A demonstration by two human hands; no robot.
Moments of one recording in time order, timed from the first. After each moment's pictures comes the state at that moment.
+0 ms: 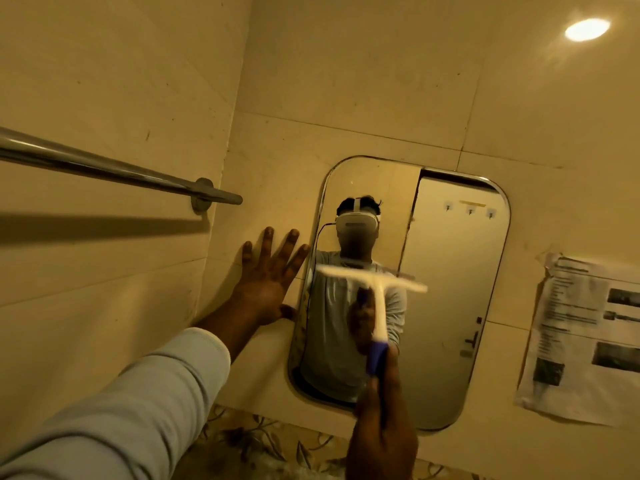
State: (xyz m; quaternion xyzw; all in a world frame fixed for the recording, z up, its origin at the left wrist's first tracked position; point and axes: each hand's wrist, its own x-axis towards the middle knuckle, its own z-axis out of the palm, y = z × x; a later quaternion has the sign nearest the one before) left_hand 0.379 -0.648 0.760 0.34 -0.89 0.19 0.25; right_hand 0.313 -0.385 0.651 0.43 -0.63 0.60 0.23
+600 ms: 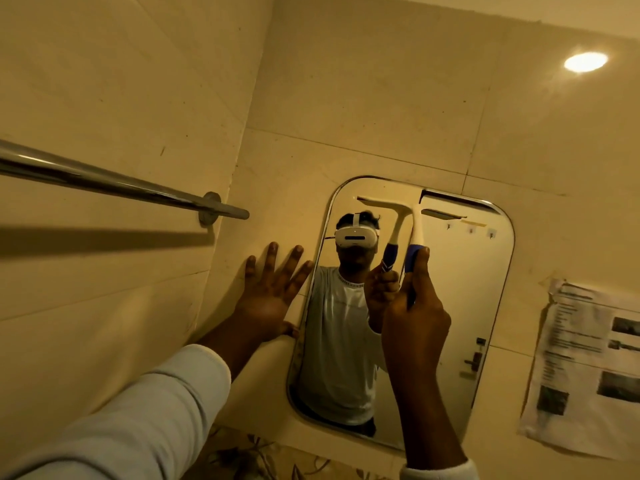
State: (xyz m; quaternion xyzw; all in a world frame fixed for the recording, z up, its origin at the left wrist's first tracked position) left_hand 0.378 -0.646 0.759 0.35 -0.88 0.20 0.26; right_hand 0.264 -0.420 0.802 0.38 -0.61 0.65 0.26
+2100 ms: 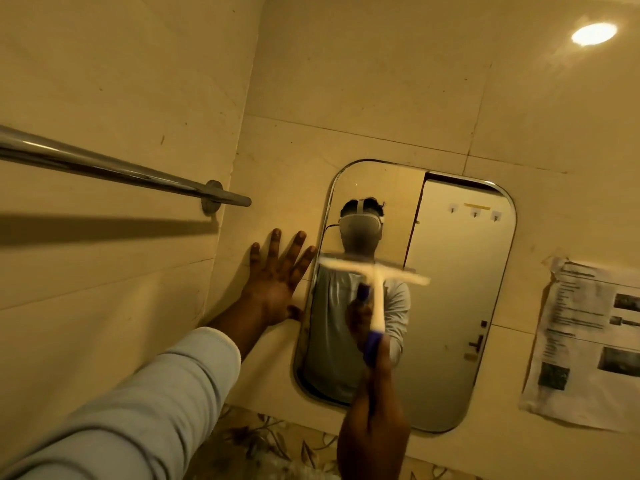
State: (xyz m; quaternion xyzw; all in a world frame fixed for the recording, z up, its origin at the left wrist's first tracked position) left_hand 0.379 -0.647 0.761 0.36 -0.88 0.21 0.24; right_hand 0.331 -0.399 0.662 0.45 -0.57 0.63 0.27
